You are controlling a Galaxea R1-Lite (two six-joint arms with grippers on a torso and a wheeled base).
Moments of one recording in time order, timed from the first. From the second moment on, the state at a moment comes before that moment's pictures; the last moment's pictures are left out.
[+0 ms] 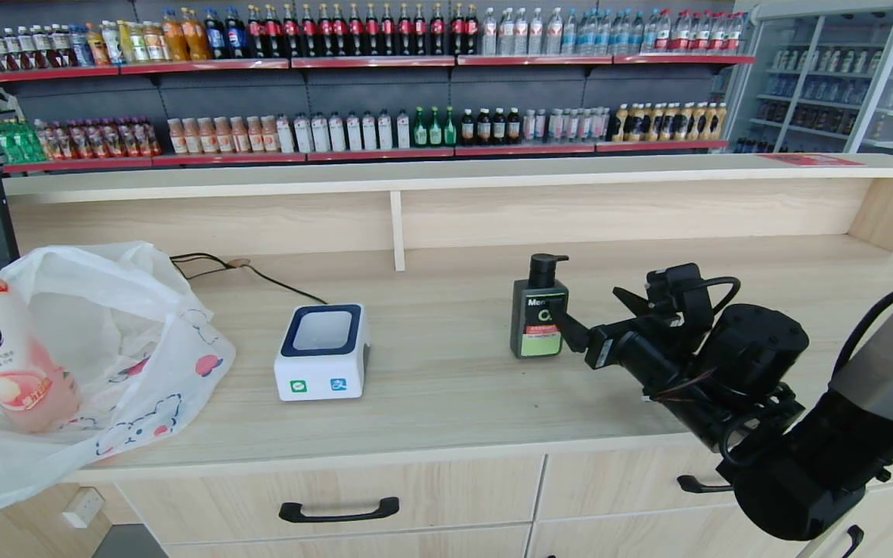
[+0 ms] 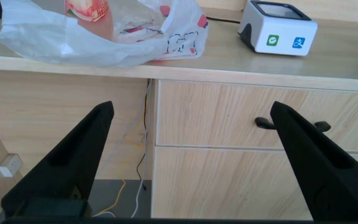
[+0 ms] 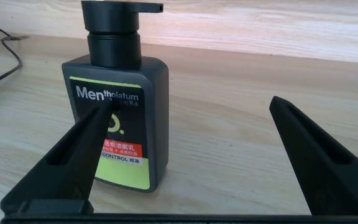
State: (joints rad) left arm 0.00 0.00 0.00 0.00 0.00 -0.02; right arm 0.40 2.06 -0.60 -1.57 -0.05 -0.02
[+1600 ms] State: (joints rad) left arm 0.00 0.00 0.00 0.00 0.00 -0.02; right arm 0.33 2.11 -0.65 -1.57 -0.03 -0.04
